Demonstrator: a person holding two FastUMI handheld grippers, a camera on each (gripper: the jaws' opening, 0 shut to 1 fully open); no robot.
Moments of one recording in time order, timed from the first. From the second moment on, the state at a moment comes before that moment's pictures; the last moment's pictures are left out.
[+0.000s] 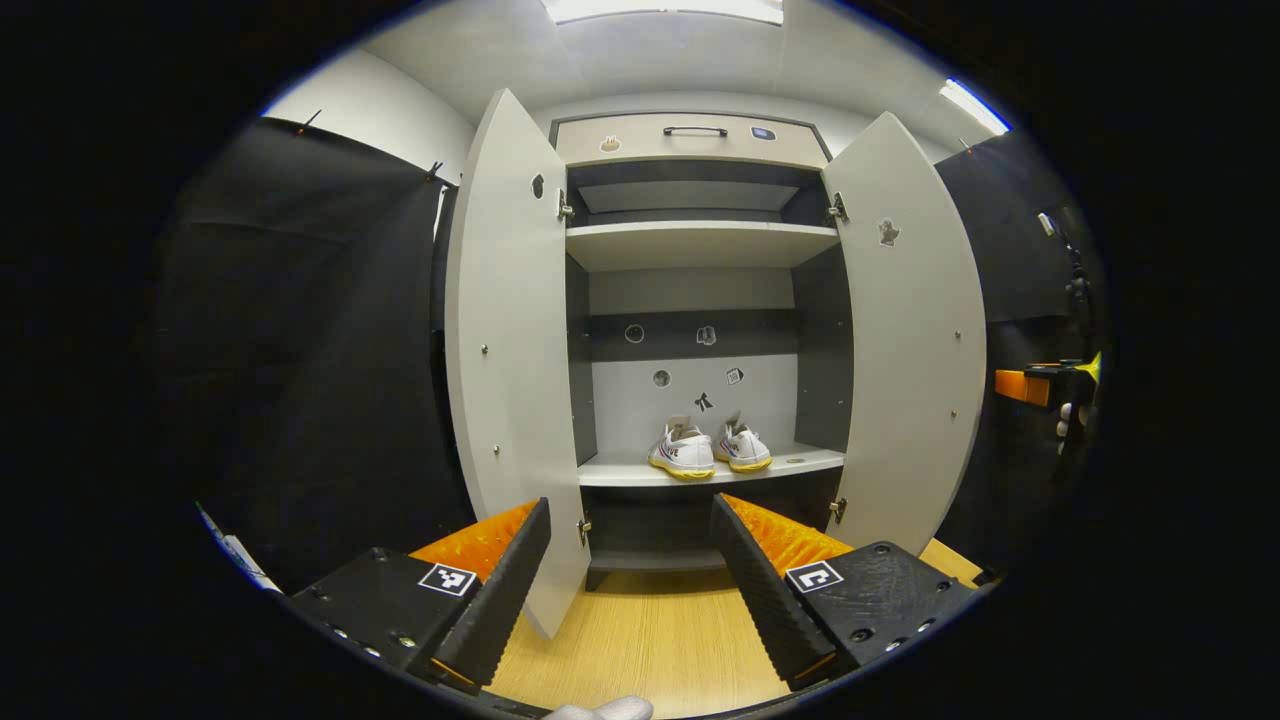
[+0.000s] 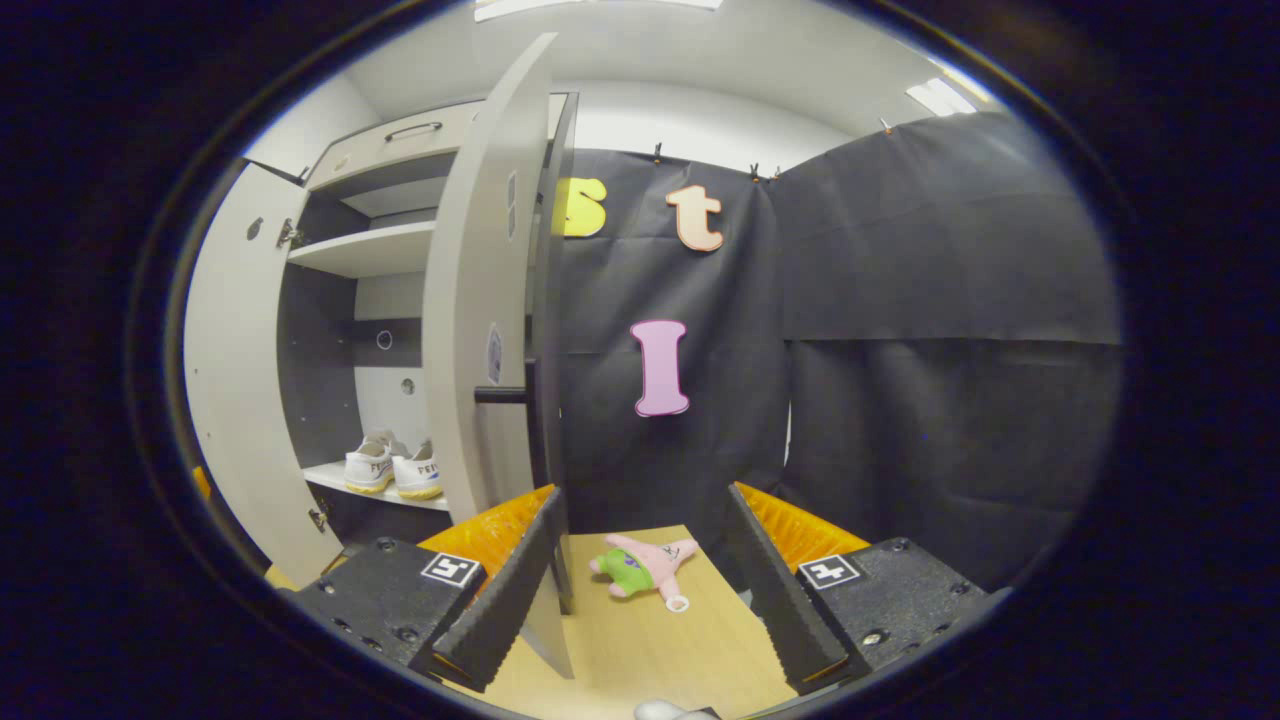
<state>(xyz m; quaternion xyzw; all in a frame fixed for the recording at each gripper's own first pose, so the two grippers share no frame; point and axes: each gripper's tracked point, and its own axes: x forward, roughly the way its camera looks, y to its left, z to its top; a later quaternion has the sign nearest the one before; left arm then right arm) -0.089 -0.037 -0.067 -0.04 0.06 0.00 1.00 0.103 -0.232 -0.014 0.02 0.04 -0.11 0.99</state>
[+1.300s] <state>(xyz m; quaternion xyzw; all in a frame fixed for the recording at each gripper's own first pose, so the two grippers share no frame) -0.113 0.013 -0.072 -0.03 0.08 0.05 0.99 0.144 -0.049 -0.012 0.02 0.05 0.09 0.99</state>
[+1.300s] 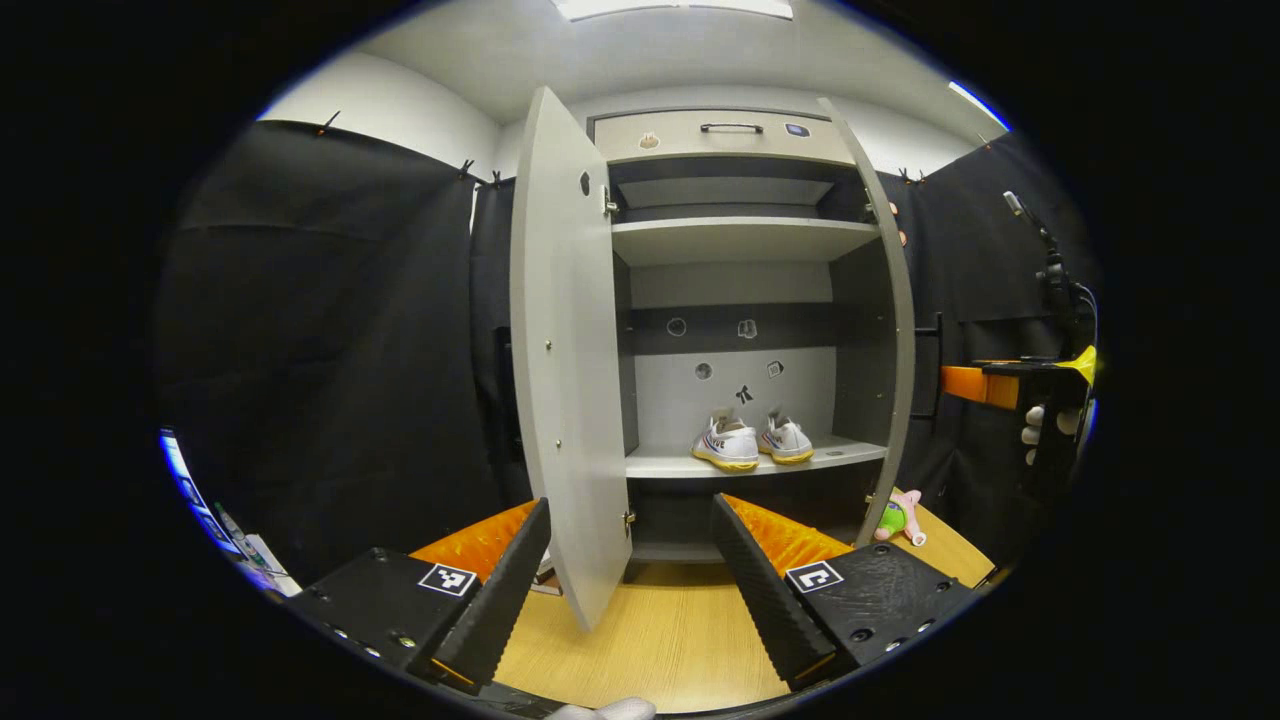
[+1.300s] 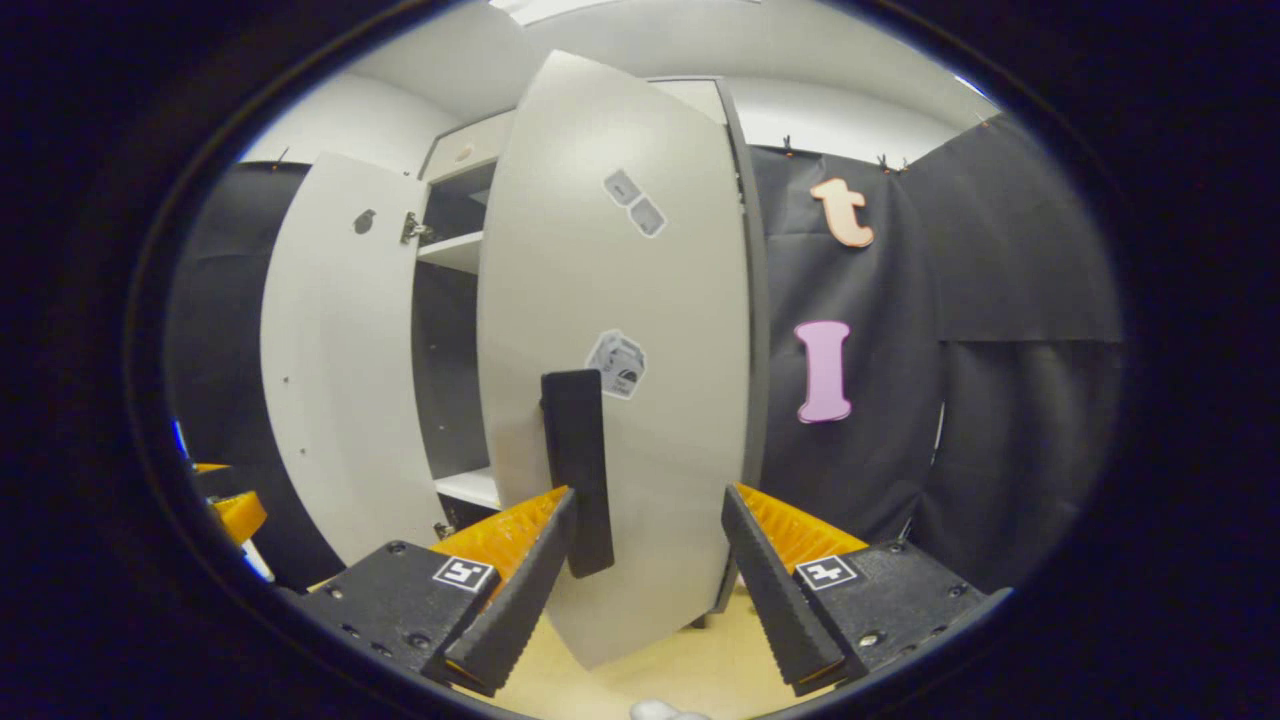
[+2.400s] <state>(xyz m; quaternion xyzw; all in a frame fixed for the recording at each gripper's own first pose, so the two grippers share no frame) -0.044 0.177 -0.071 -0.02 0.03 0.10 0.99 0.034 0.038 -0.049 0.00 0.09 0.09 0.99</state>
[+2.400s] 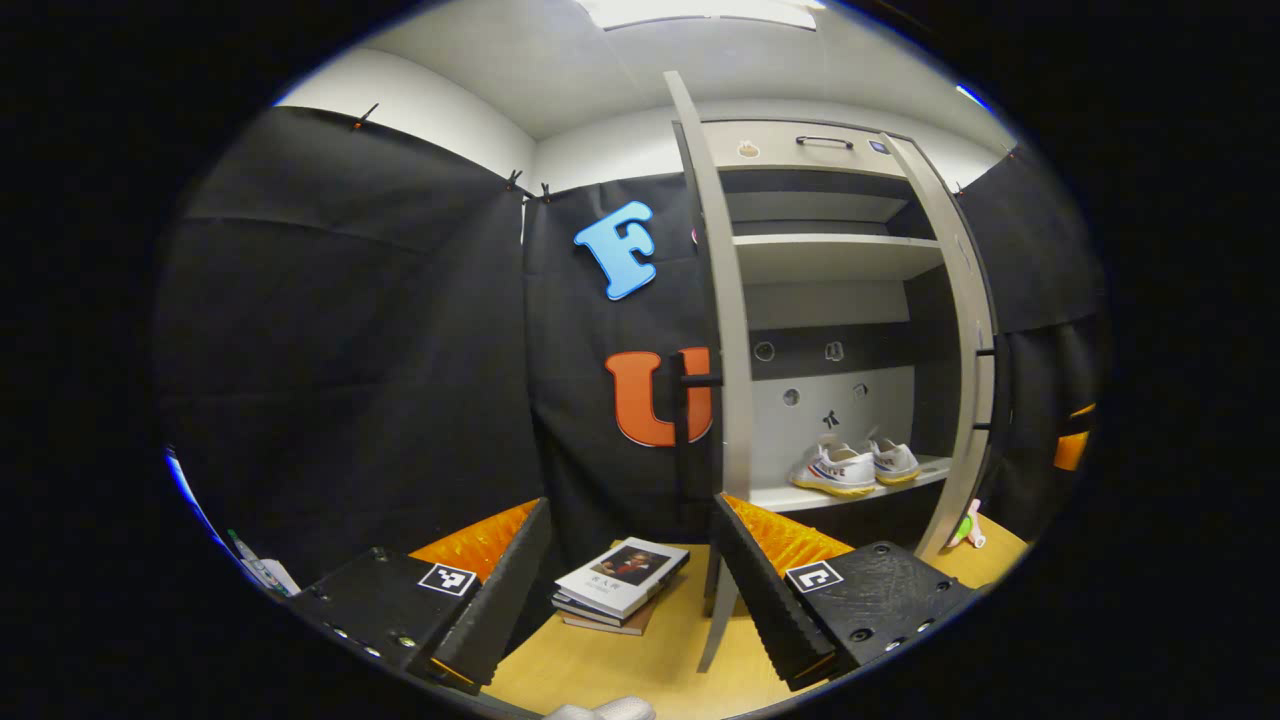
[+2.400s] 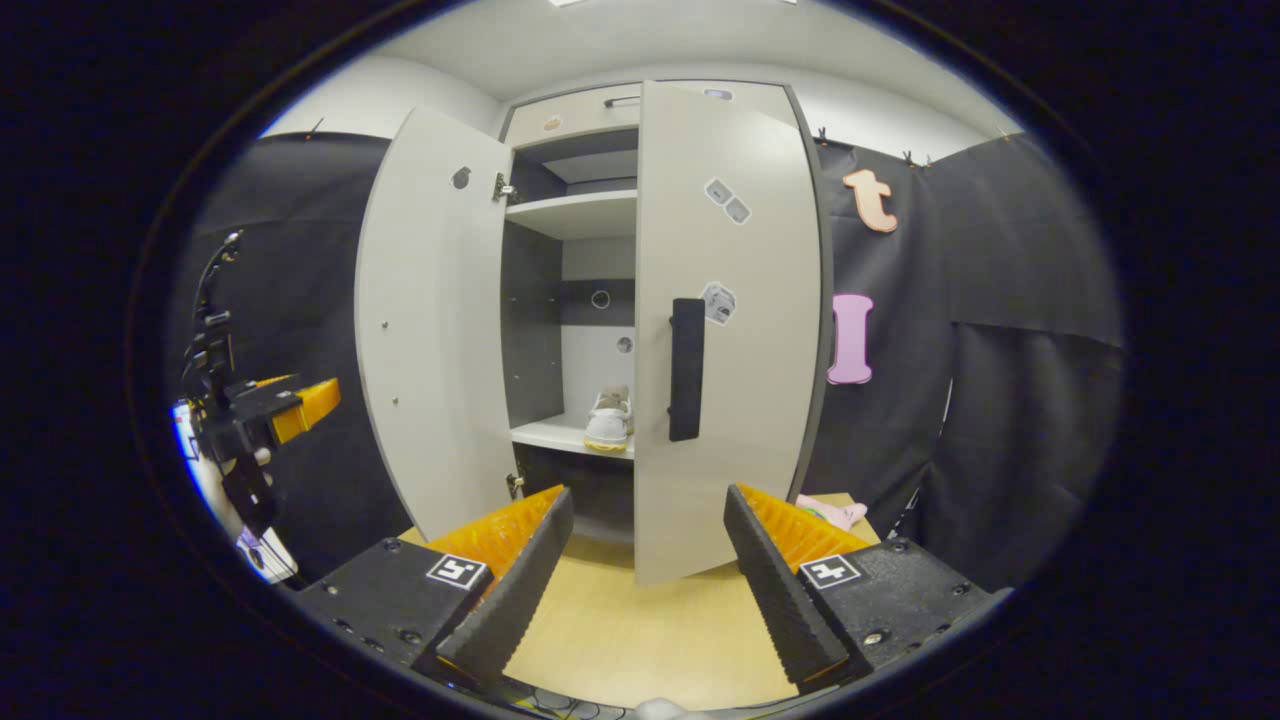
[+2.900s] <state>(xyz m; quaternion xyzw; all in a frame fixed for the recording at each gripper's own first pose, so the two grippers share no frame) 0.014 0.196 -0.073 0.00 0.01 0.09 1.00 0.020 0.026 -0.051 0.00 0.10 0.06 0.99</state>
